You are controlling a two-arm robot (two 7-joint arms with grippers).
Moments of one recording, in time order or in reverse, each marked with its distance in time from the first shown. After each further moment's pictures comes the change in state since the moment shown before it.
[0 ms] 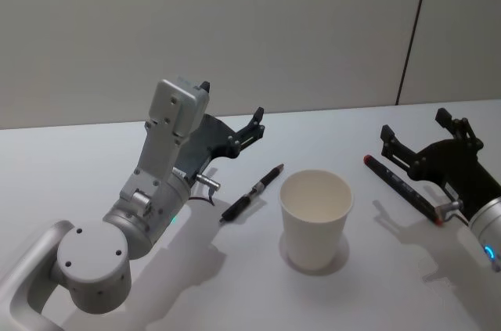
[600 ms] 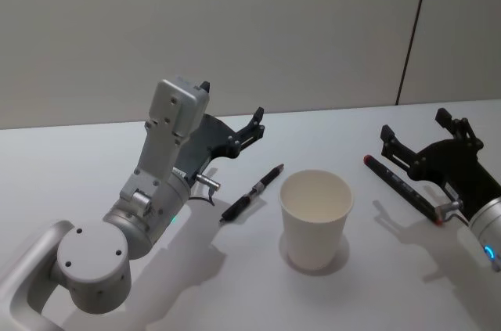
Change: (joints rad) left arm 0.000 0.000 0.000 0.000 0.000 0.000 0.000; right arm 0.000 0.000 0.000 0.000 0.000 0.000 0.000
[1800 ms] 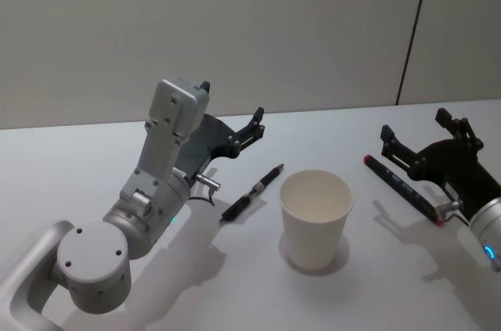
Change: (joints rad) left arm 0.000 0.000 0.000 0.000 0.000 0.000 0.000; right arm 0.000 0.000 0.000 0.000 0.000 0.000 0.000
